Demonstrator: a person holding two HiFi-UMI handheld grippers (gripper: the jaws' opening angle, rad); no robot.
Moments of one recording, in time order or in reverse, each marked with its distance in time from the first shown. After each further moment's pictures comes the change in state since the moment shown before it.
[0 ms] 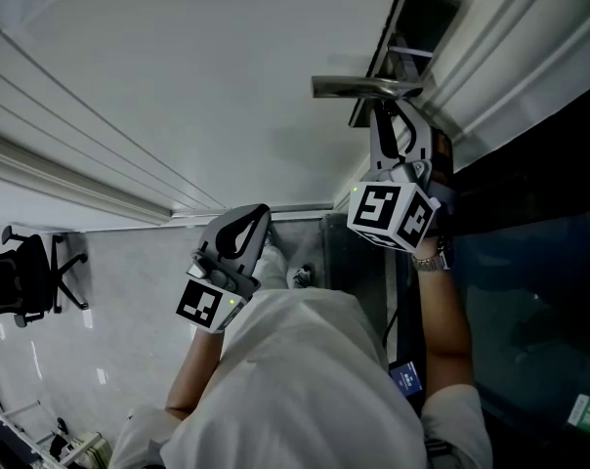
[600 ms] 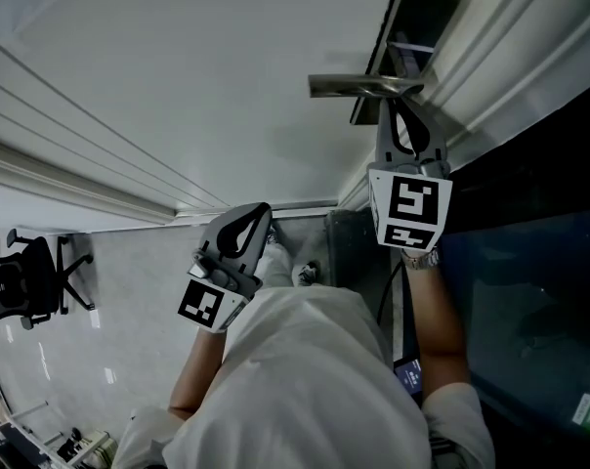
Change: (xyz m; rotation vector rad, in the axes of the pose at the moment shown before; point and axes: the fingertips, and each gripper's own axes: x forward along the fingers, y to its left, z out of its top) left arm 0.004 0.002 -0.001 0.006 0.014 -0.004; right arm 0.000 -0.017 -0.001 0.649 -0.110 0.017
